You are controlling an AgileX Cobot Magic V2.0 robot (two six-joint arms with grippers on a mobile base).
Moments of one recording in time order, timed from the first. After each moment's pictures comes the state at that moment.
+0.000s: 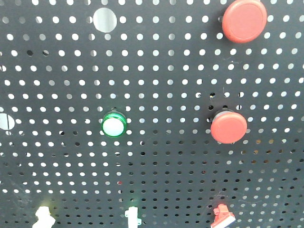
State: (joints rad) left arm -0.18 0.23 -0.19 -0.42 0.20 0.39; right arm 0.50 0.07 -0.31 -0.80 0.47 0.47
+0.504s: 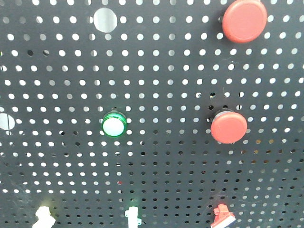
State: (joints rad) left arm -0.07 -0.01 0.03 -0.02 0.11 0.01; right arm 0.50 0.07 -0.31 -0.81 0.47 0.47
